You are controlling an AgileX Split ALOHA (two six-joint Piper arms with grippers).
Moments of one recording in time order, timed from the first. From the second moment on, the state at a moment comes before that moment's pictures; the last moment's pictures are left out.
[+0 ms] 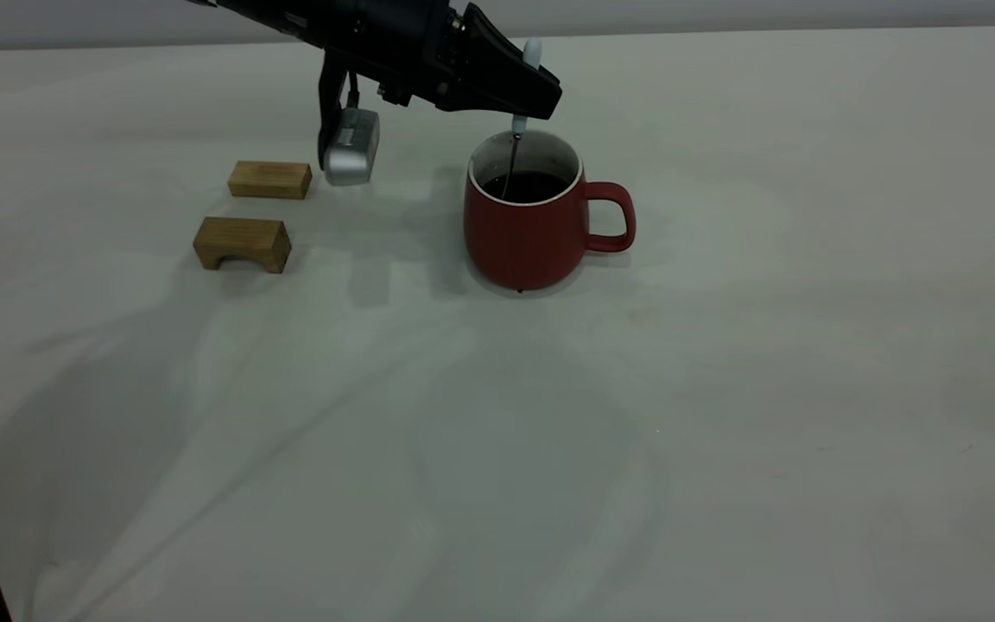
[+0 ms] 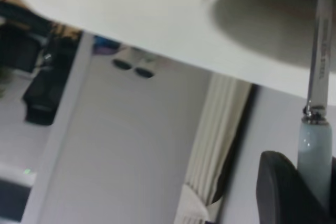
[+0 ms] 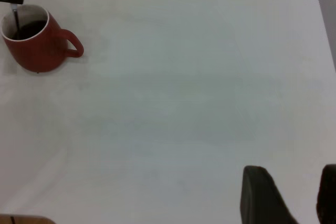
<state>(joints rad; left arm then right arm) -0.25 2.61 -1.83 -1.32 0.96 -1.25 0.16 0.02 -0.47 -0.07 1.14 0.09</state>
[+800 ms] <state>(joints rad) -0.28 2.61 -1.83 -1.21 0.97 -1.20 0.16 0.02 -0.47 -0.07 1.14 0.09</state>
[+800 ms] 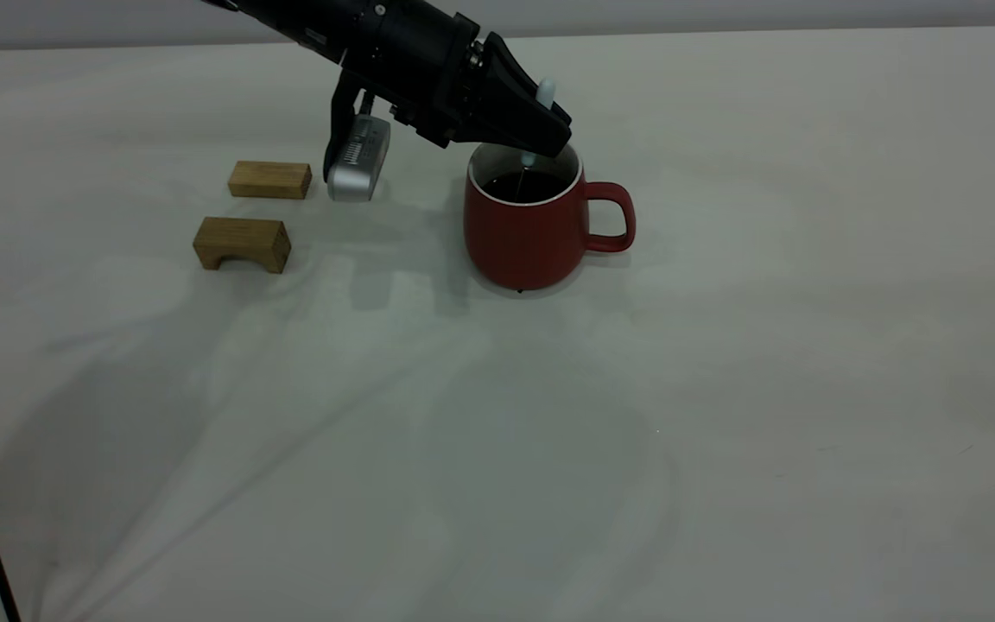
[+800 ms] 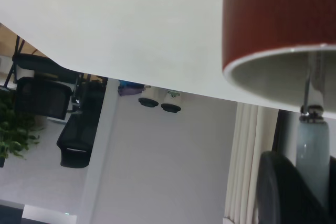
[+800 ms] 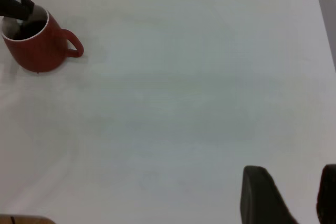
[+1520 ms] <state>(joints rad) -0.26 2.60 -1.84 -1.07 1.01 -1.04 0.16 0.02 -0.47 -0.07 1.14 0.09</state>
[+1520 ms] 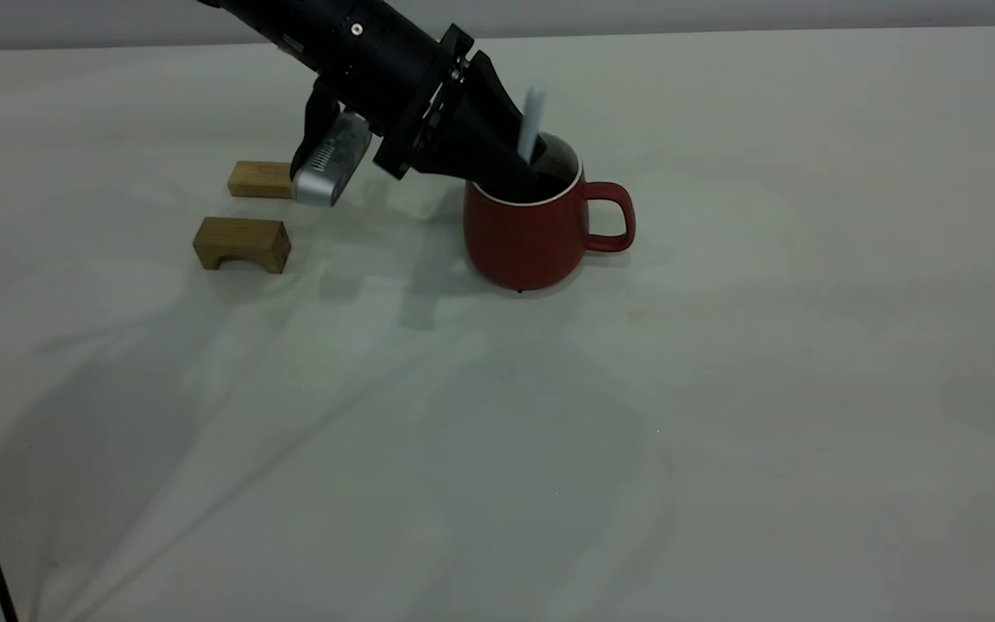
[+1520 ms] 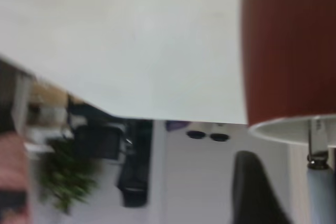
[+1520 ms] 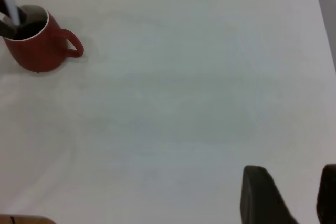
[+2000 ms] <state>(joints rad) -0.26 2.45 -1.84 -1.01 1.00 -0.59 0.16 0.02 -0.47 -0.07 1.14 0.09</state>
